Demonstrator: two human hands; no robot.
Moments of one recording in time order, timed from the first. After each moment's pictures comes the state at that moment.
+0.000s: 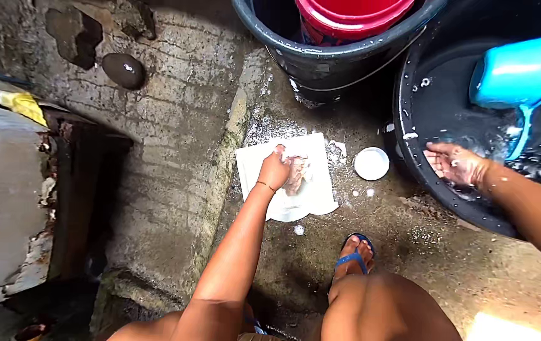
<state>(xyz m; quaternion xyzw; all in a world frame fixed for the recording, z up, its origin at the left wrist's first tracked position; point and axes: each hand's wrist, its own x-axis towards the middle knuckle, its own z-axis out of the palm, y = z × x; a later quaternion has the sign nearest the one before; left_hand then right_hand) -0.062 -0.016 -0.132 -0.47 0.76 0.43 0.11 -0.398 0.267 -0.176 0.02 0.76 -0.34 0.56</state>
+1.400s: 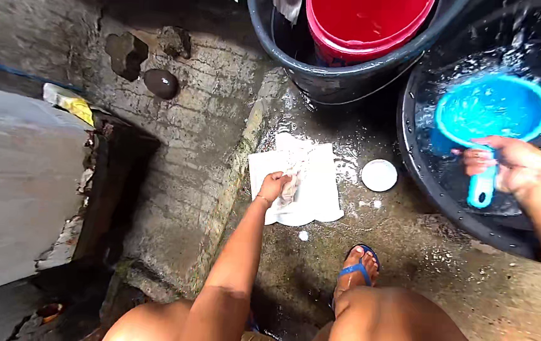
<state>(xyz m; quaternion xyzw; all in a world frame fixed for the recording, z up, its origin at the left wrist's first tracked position) 0.001 -0.011 -0.198 -0.53 0.63 0.56 0.05 -0.429 0.262 -0.135 0.17 0.60 -0.55 0.56</state>
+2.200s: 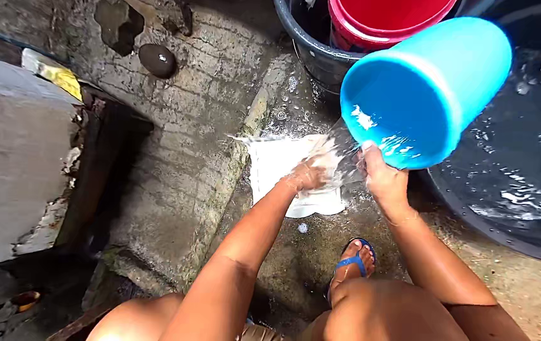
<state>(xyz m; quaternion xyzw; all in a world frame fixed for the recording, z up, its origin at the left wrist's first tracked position) -0.072 0.012 -0.152 -0.22 0.87 0.35 0.28 -0.195 0.152 -0.090 -0.23 0.68 -0.65 0.26</state>
